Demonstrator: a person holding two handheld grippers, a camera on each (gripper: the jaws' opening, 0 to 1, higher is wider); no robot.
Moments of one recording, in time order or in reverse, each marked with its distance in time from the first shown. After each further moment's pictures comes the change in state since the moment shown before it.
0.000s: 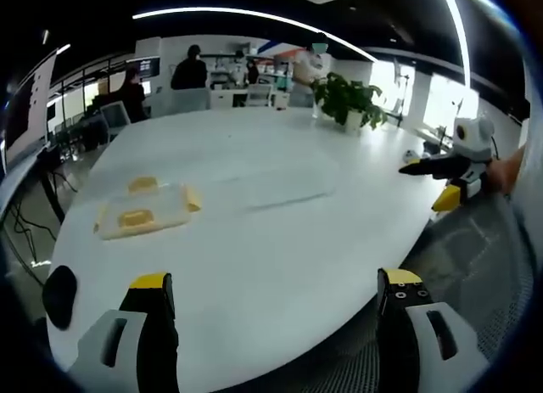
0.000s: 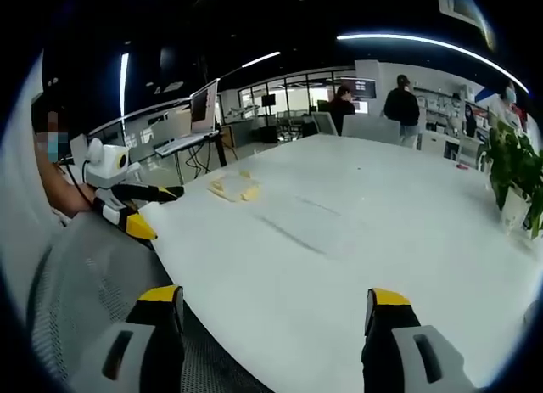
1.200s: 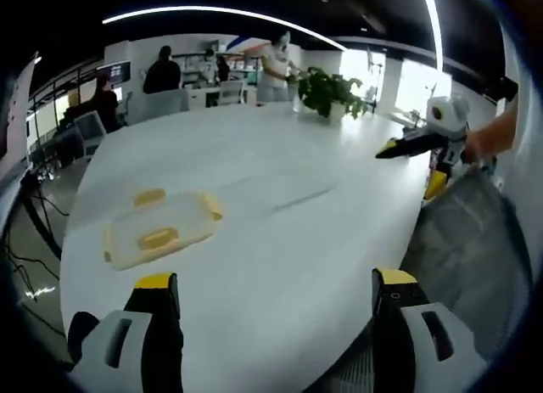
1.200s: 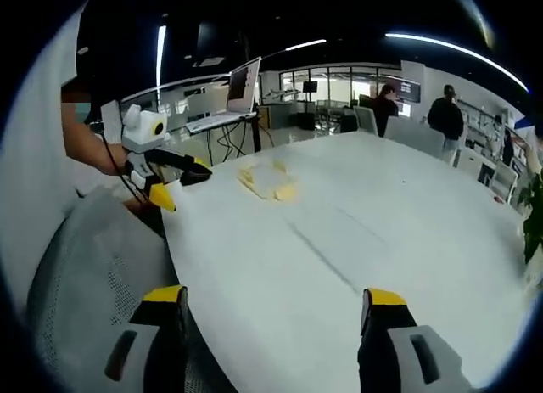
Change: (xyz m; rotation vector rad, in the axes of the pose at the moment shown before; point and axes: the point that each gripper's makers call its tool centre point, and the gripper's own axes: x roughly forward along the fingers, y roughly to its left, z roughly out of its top) left arm -0.008 0.065 0.012 0.102 0.040 -0.138; right arm 0.052 0.033 0.033 -0.147 0.087 0.140
